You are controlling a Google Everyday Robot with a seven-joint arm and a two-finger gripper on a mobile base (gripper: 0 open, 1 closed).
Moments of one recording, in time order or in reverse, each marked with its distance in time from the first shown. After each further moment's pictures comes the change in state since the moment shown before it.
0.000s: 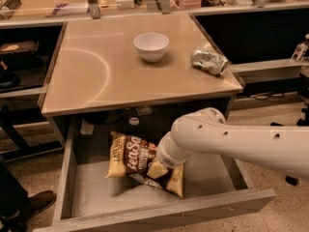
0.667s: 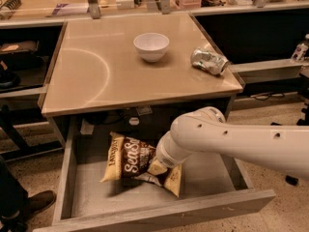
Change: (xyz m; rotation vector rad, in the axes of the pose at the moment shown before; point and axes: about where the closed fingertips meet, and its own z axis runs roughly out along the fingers) arm -0.002 0.000 -0.004 0.000 0.000 0.000
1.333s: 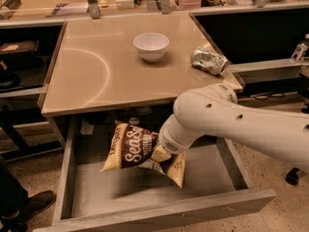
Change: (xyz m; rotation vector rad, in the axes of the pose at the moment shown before) arm -0.020 -0.009 -0.069 0.042 0.026 0.037
